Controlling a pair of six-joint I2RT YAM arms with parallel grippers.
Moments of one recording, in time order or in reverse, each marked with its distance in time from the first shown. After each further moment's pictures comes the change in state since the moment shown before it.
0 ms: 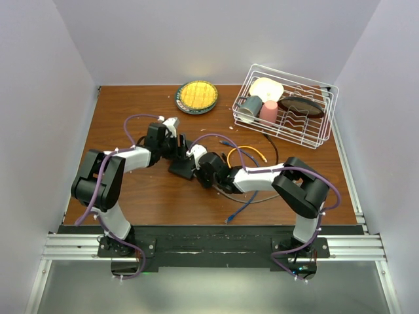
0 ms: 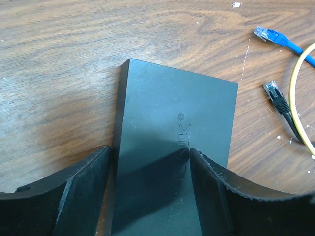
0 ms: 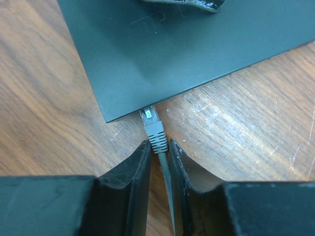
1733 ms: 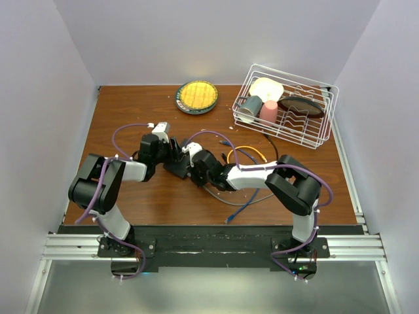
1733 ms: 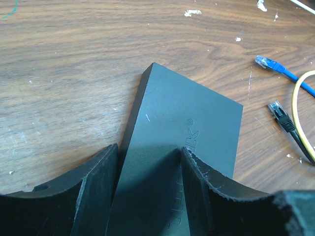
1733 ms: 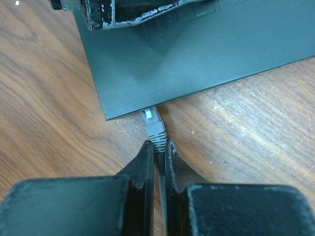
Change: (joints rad) left arm 0.019 -0.031 -0.246 0.412 -0.029 -0.057; right arm 0.004 0.074 0.101 -0.022 -0.012 0.117
